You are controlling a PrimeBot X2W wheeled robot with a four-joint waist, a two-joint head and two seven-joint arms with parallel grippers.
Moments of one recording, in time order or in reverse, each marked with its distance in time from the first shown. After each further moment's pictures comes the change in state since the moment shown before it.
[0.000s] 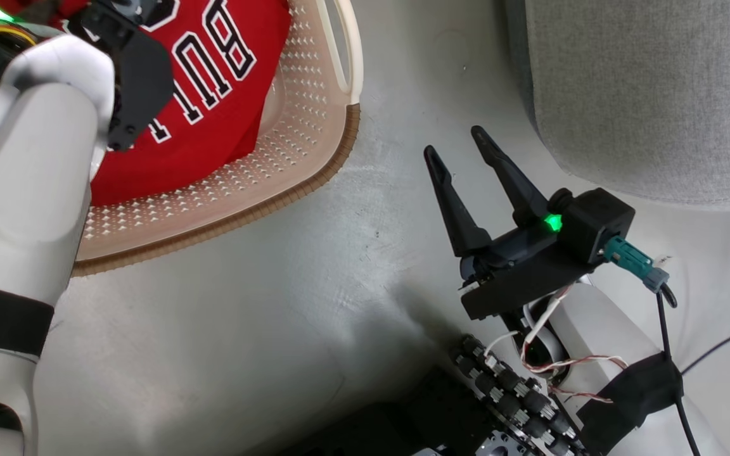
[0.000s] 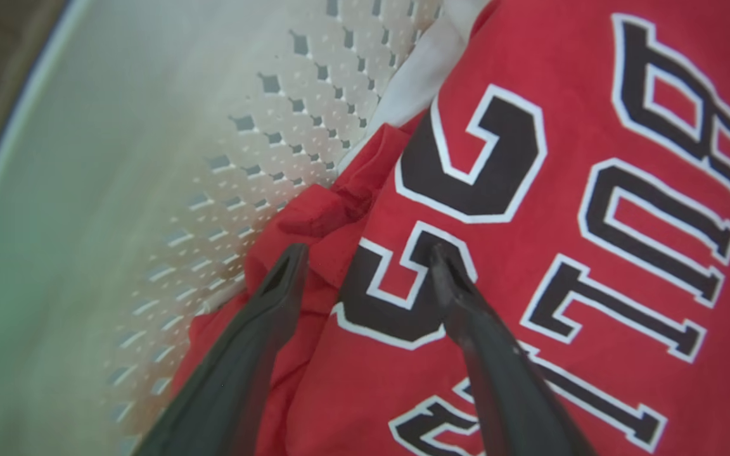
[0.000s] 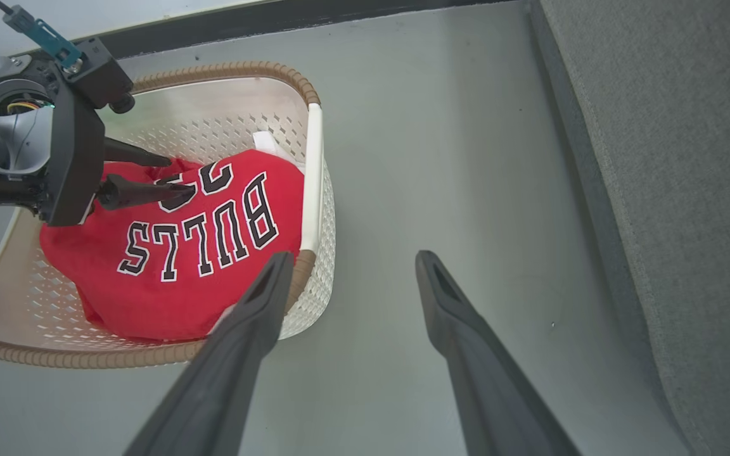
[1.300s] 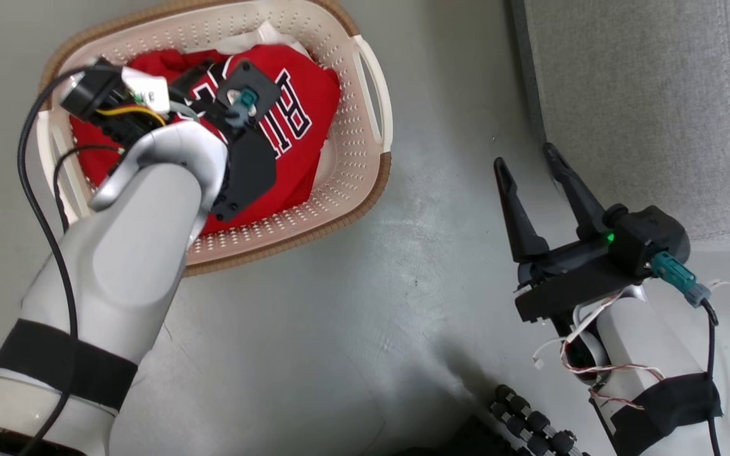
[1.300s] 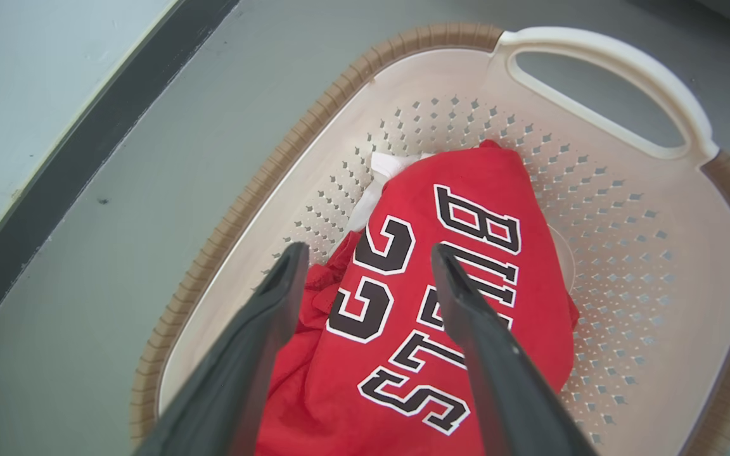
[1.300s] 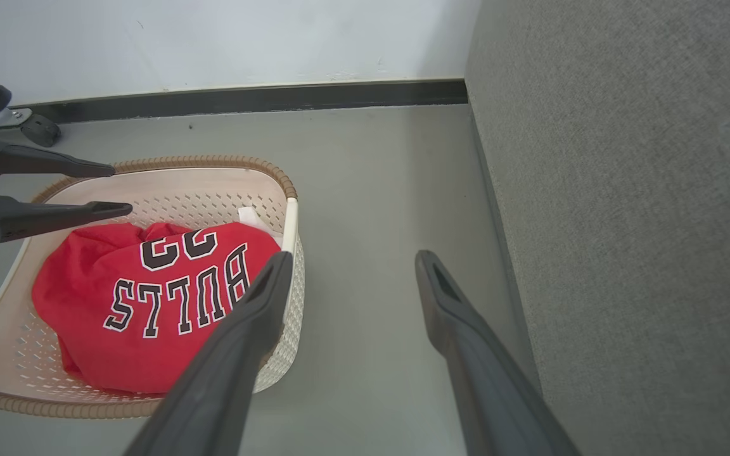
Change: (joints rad) left arm 0.182 -0.102 -0.044 -0.090 -0.037 -0.043 -0.198; right arm 0.082 -0.002 -0.218 0.044 -0.168 0.037 0.004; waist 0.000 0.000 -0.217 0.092
